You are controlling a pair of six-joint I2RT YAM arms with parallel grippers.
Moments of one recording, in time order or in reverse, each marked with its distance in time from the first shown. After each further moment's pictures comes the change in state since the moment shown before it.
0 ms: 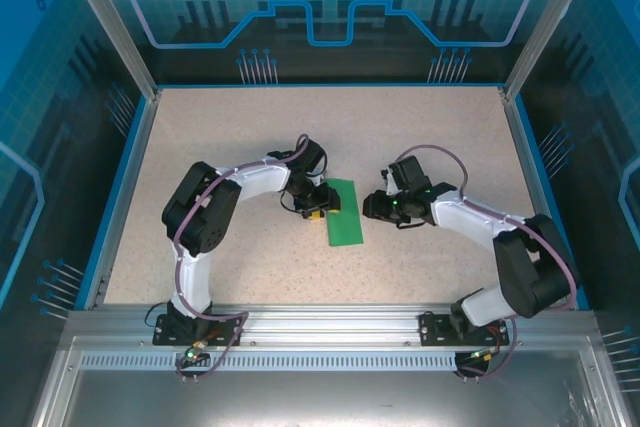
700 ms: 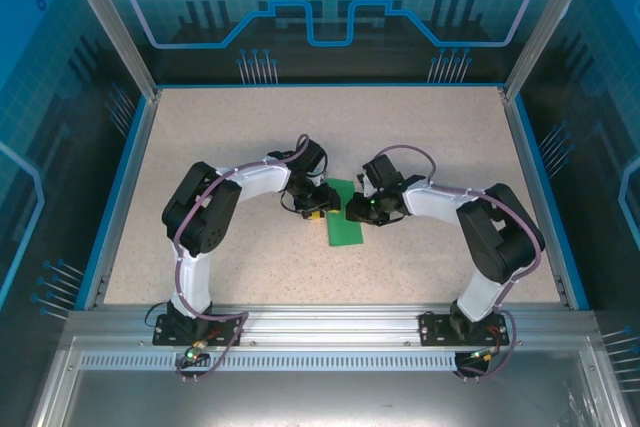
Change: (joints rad) left arm -0.003 0.000 0.001 -0.002 -0.007 0.000; right arm 0.089 0.241 0.134 0.013 -0.041 0.021
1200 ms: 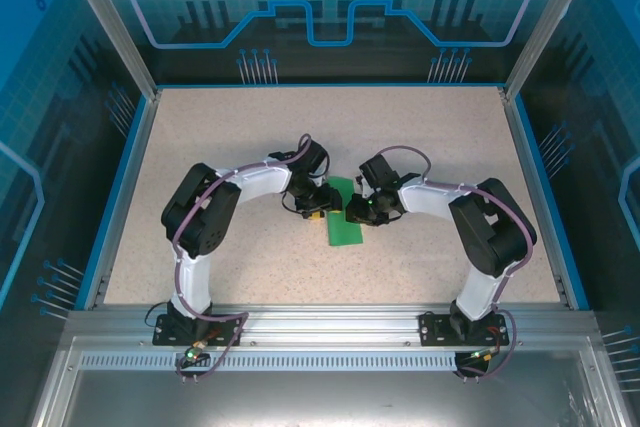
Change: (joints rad) left arm -0.017 -0.022 -0.004 0.003 -0.037 0.011; right arm 0.004 0.048 0.031 -0.035 0.018 0.000
